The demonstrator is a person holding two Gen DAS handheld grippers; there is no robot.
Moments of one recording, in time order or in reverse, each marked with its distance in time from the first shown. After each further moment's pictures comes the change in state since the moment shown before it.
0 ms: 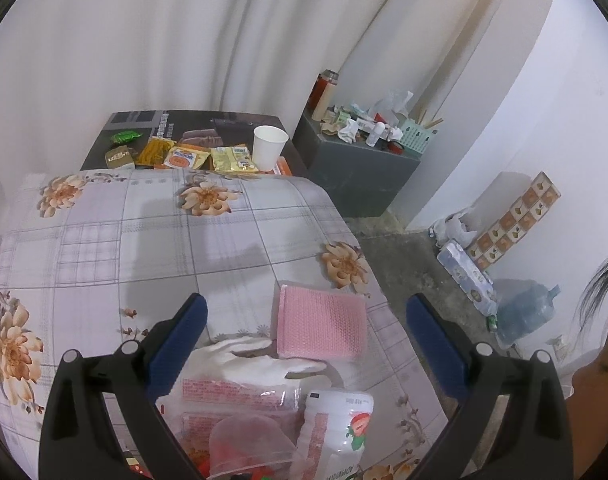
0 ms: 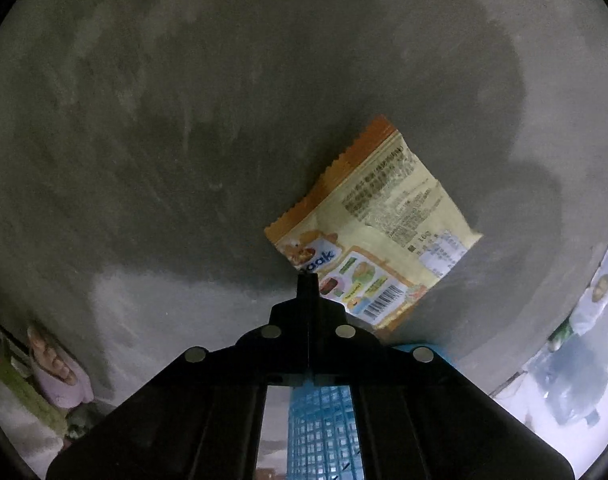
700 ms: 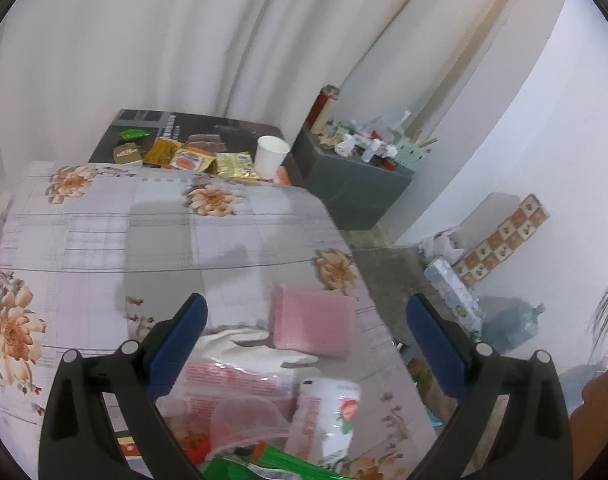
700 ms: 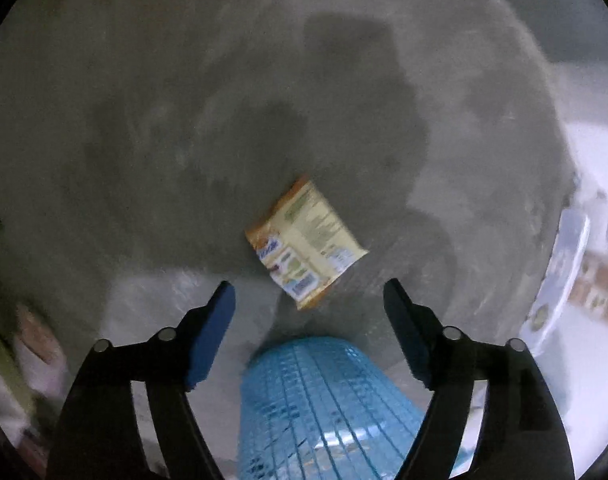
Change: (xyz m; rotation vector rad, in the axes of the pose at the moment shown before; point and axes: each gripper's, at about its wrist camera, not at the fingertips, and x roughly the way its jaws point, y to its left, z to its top) left arm -0.028 0.012 -0.005 -0.059 -0.038 -0.025; right arm -0.064 0.017 -0.024 -0.158 -0.136 -0.225
